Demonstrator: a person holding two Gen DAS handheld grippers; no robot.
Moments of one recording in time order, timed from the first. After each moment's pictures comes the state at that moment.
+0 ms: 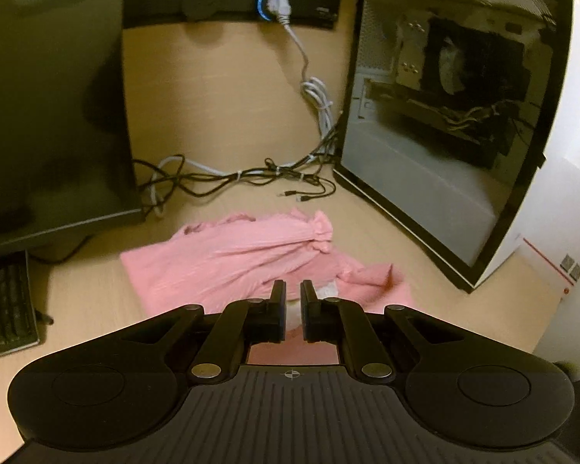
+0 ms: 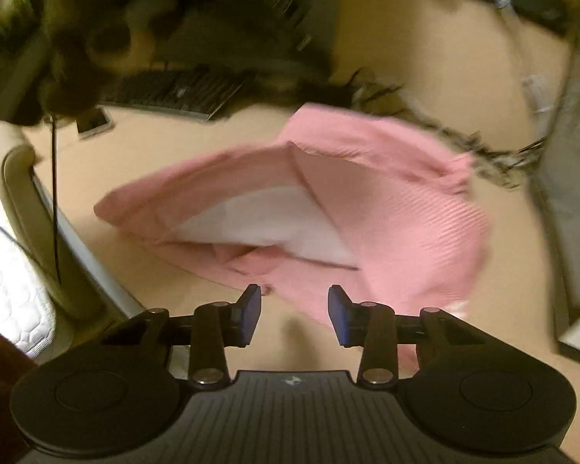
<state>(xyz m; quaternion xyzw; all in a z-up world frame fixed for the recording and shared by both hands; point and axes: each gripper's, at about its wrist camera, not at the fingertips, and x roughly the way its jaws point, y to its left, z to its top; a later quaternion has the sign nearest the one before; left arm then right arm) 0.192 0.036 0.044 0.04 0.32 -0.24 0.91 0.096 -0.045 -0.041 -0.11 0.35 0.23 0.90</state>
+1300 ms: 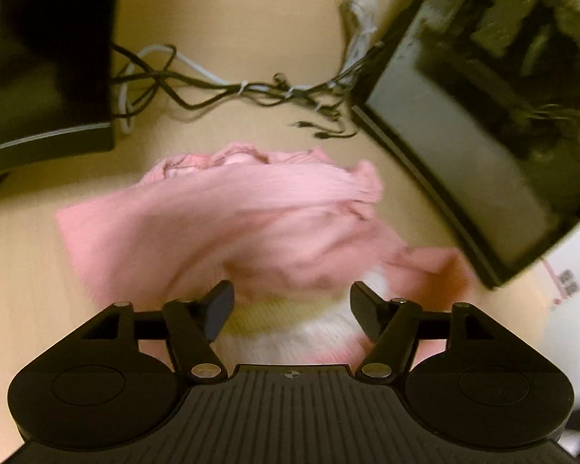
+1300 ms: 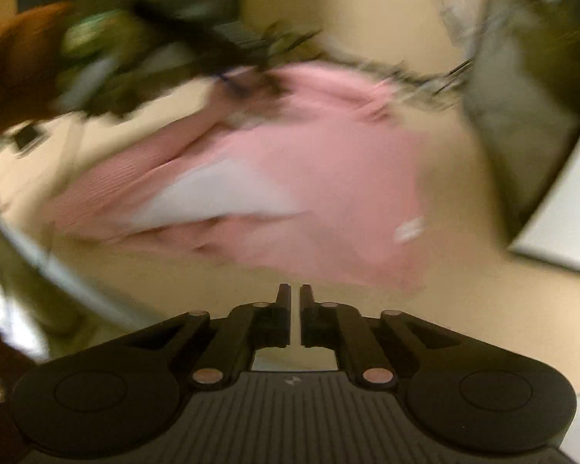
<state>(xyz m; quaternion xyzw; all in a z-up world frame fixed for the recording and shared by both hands) 0.314 0.076 -0.027 -0.04 0.45 -0.32 0.83 0.066 -0.083 -0.023 -0.08 0.40 0.08 0.91</state>
